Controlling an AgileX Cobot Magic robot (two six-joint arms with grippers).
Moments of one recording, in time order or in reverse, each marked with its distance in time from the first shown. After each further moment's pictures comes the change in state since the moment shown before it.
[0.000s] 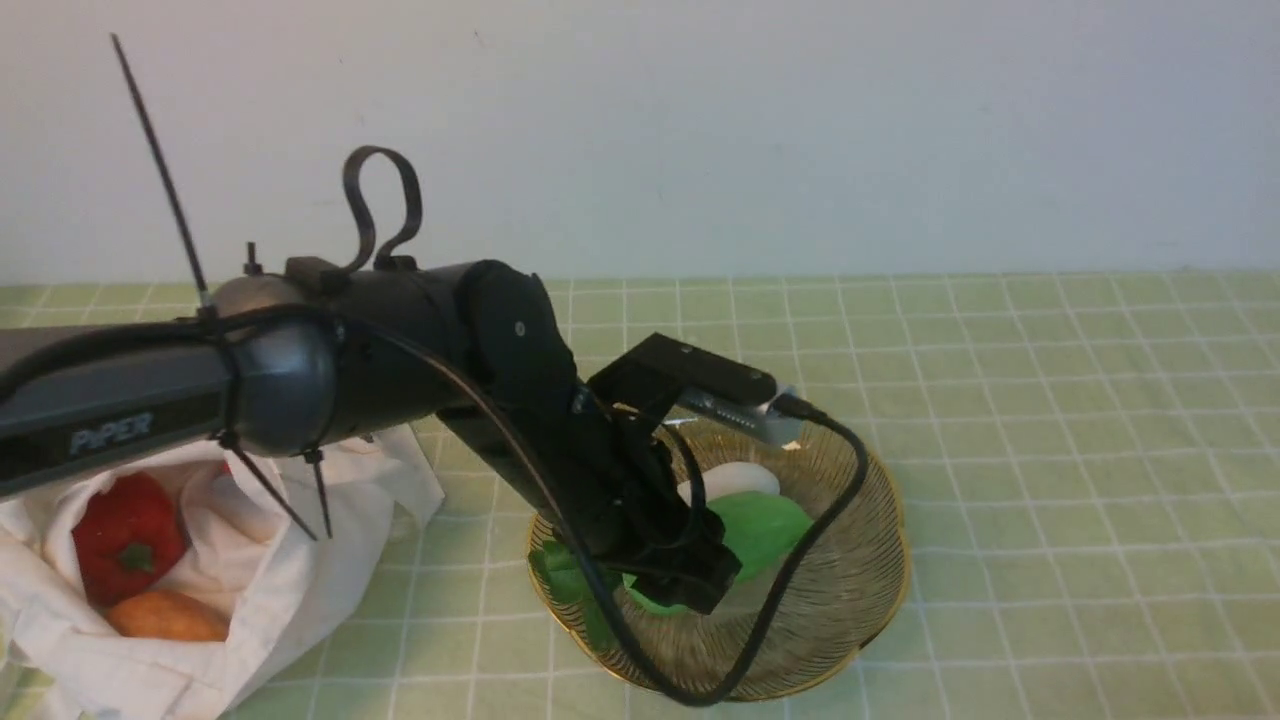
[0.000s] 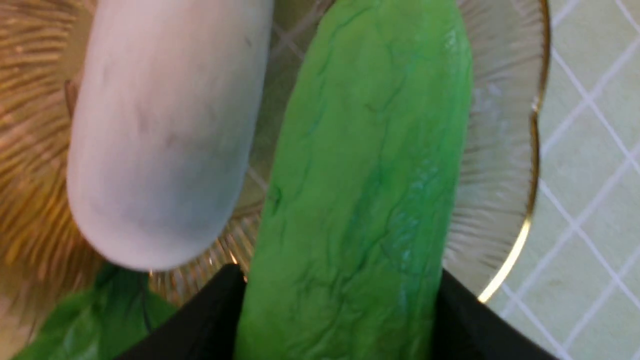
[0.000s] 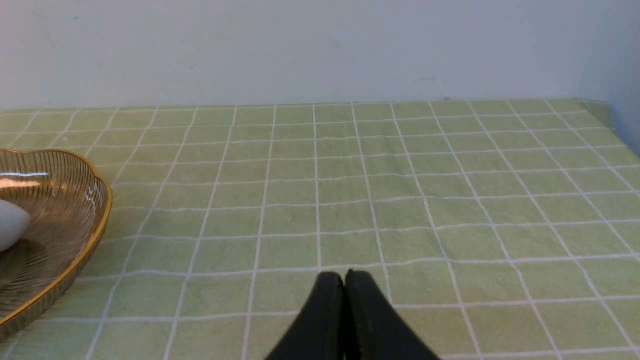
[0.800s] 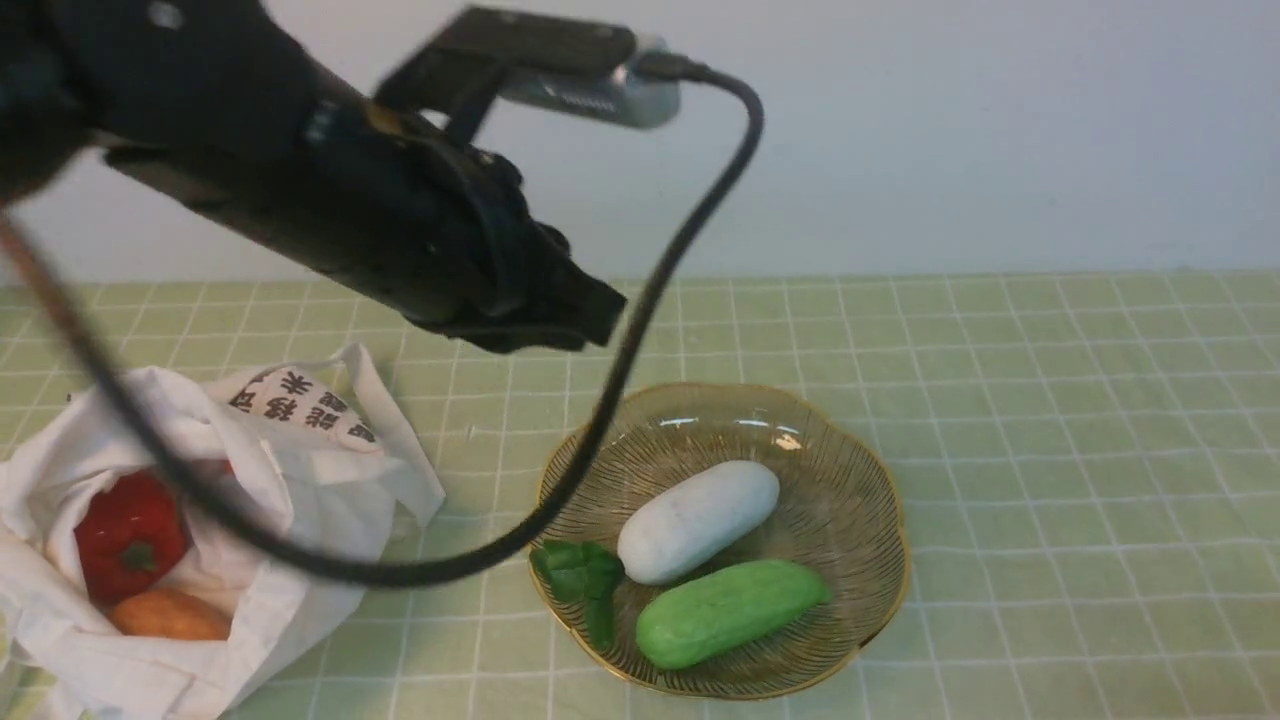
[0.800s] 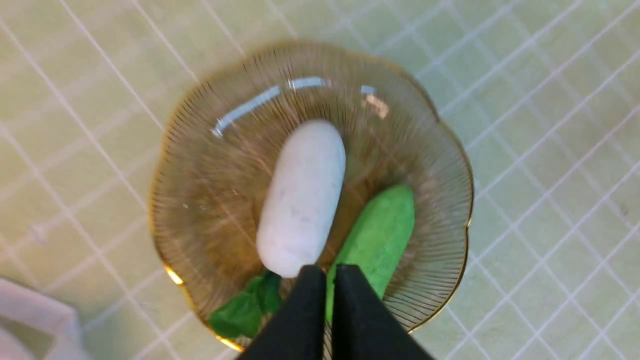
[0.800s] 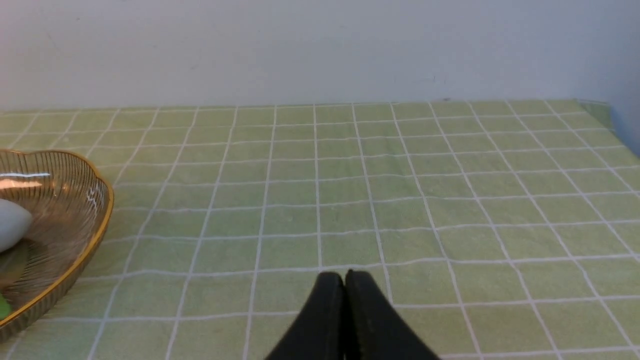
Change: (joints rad) right arm 0.000 0.000 0.000 0.000 0.000 0.000; left arm 0.107 -0.478 -0.117 0.186 0.174 -0.196
